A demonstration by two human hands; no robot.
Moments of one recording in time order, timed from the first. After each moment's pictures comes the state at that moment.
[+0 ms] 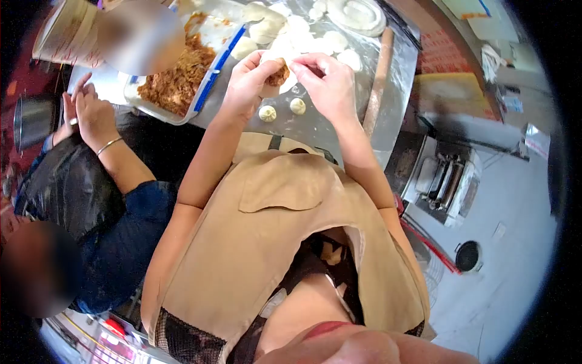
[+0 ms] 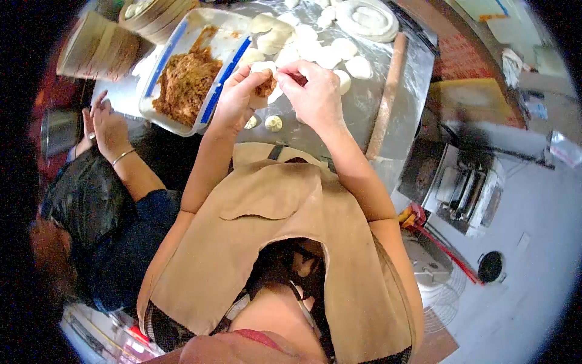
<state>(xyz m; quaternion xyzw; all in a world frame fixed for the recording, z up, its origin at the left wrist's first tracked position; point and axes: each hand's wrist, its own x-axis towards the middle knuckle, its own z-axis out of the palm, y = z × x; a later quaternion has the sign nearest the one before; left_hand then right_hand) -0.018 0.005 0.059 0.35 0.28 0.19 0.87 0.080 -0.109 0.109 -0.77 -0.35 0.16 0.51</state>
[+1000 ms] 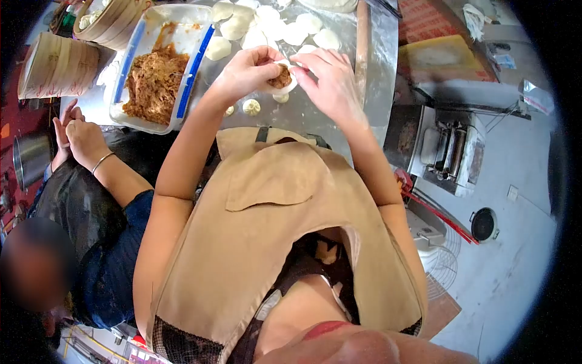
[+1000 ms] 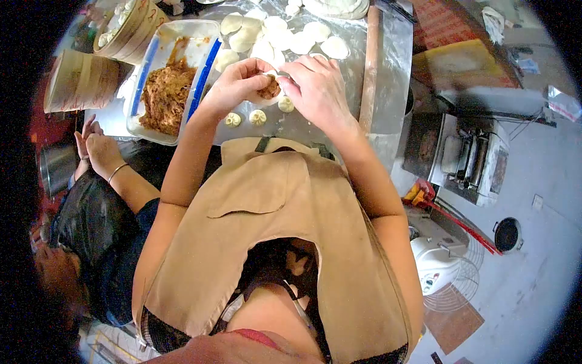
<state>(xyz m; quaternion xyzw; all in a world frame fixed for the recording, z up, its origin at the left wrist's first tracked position) 0.007 -0.002 0.075 0.63 0.17 -0.05 0.76 0.102 -0.169 0.095 -0.78 -0.52 -0.08 0.33</state>
